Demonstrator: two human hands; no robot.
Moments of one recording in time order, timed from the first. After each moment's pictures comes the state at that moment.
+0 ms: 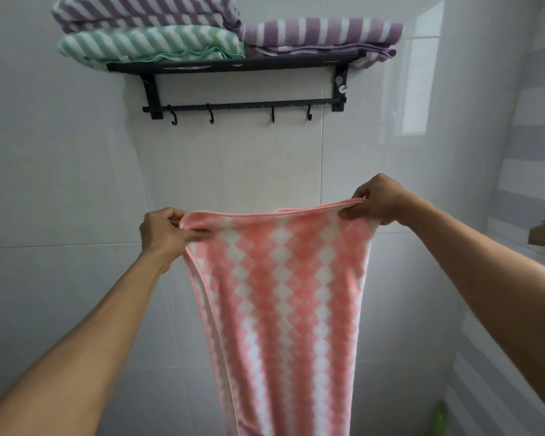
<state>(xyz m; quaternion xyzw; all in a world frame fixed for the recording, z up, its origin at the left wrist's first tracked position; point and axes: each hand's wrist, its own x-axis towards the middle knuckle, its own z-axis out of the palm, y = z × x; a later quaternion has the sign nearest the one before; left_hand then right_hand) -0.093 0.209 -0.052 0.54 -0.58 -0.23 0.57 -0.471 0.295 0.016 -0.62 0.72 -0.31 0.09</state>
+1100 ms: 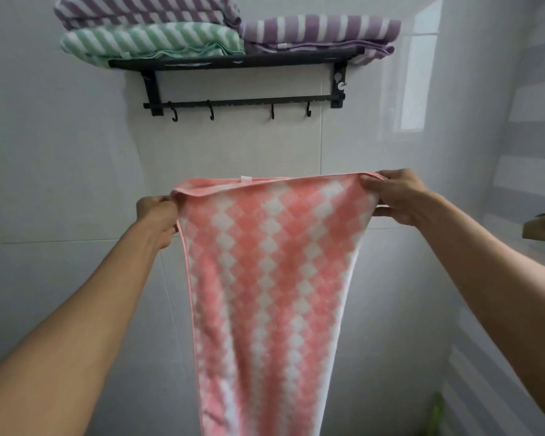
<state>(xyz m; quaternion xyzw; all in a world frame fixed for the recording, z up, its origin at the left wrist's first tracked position) -0.087 0.201 -0.017 0.52 -0.44 -0.41 0.61 -0.478 0.306 0.005 -0.47 0.58 -0.60 0.29</state>
